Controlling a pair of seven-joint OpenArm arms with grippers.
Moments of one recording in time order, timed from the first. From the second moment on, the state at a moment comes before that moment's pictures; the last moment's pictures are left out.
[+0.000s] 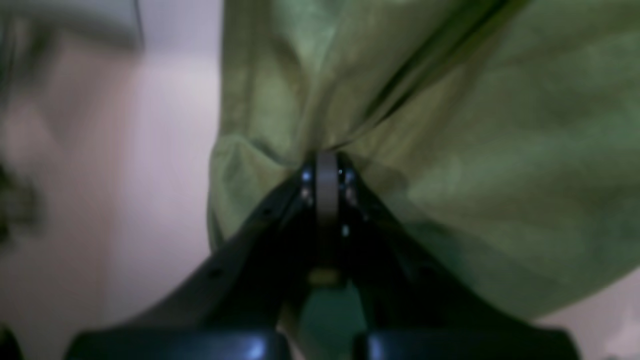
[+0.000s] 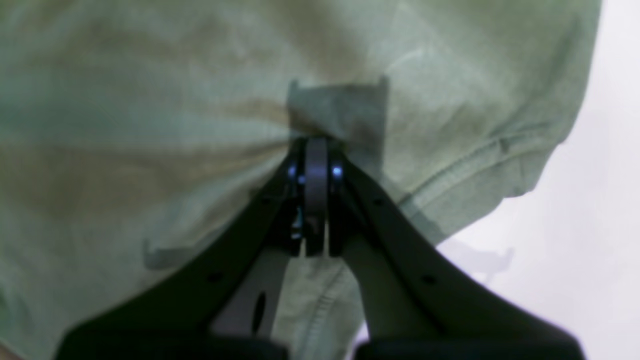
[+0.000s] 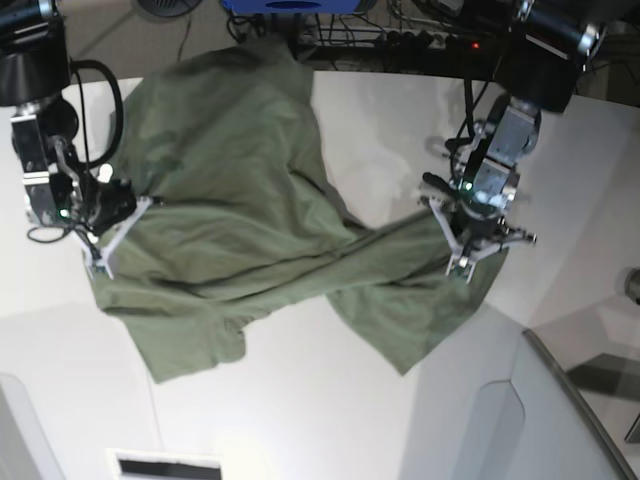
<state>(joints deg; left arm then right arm) -4.4 -20.6 20.0 62.3 0.4 8.4 25.7 4.9 19.3 -8.6 68.2 22.0 2.2 -52.0</state>
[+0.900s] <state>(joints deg) 11.9 -23.0 -12.9 90.8 -0.7 -20.8 36.2 5.1 19.7 -16.9 79.4 21.4 1.5 -51.1</state>
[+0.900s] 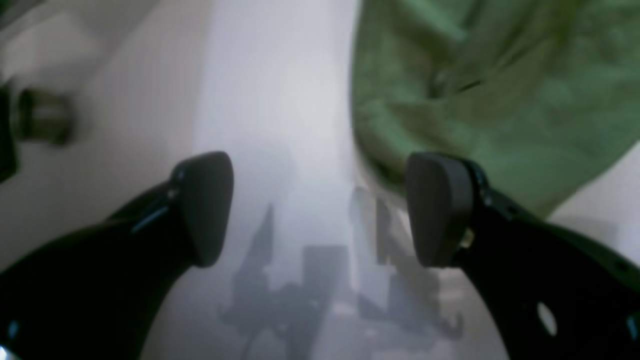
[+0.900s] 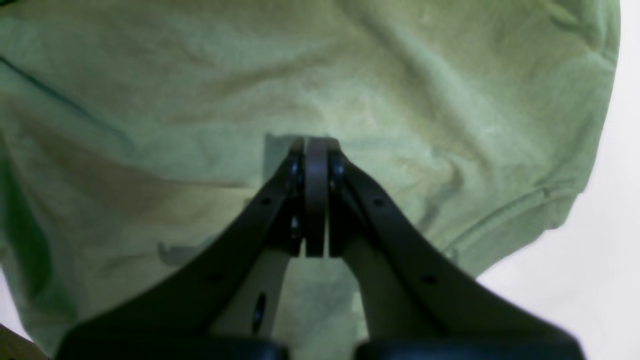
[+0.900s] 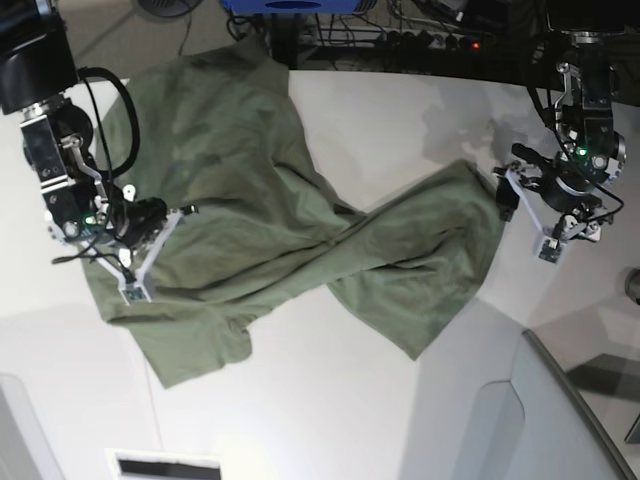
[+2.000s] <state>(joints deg) 6.5 -21.4 -6.1 77.6 -0.3 -20.9 33.3 3.3 18.8 -17.1 79.4 21.4 1.6 -51.4</state>
